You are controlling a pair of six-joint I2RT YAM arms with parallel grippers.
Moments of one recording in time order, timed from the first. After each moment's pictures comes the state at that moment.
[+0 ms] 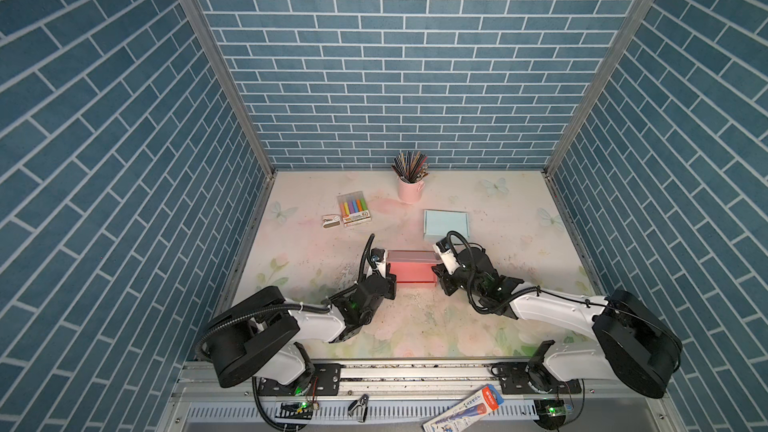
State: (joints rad) left arm -0.94 1.44 0.31 0.68 -0.49 -0.41; right arm 0.82 1.33 0.51 0.20 -0.03 0.12
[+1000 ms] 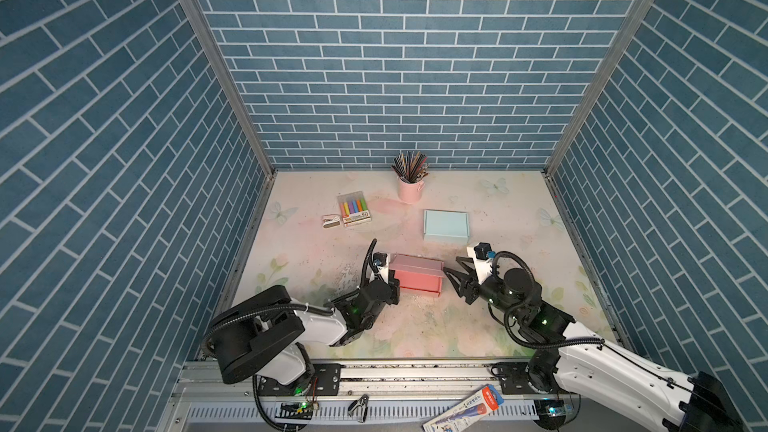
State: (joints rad) left arm -0.98 1.47 0.30 0.73 -0.49 -0.46; right arm 0.85 0.78 0.38 0.16 -0.01 0.21
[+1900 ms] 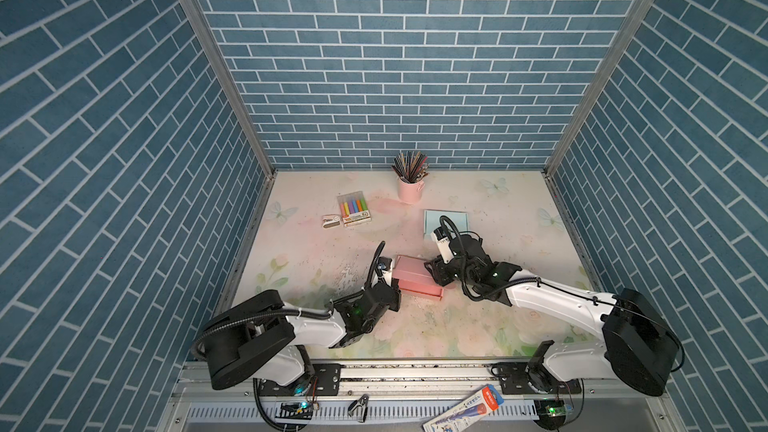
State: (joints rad) left arm -1.02 1.39 0.31 0.55 -0.46 -0.47; right arm 0.85 1.35 0.72 -0.08 0.01 0.29
